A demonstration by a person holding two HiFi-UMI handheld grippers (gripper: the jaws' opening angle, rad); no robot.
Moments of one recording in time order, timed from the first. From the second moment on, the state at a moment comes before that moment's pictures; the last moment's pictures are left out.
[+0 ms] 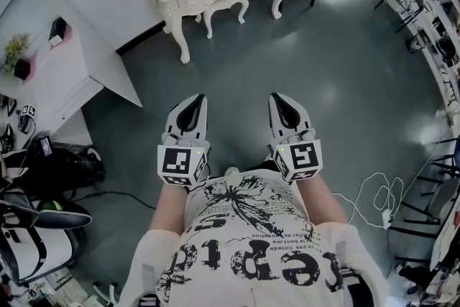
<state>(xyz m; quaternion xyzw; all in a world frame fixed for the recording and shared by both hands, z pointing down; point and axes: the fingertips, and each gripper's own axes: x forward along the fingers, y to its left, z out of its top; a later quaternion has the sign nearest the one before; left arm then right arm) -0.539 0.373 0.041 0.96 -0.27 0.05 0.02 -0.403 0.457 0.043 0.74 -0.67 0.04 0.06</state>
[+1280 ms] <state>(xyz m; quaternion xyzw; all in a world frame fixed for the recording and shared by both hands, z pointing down) -0.219 0.197 0.071 0.93 -0.36 0.09 0.06 -0.059 0.256 0.075 0.68 -0.72 0.08 0.07</state>
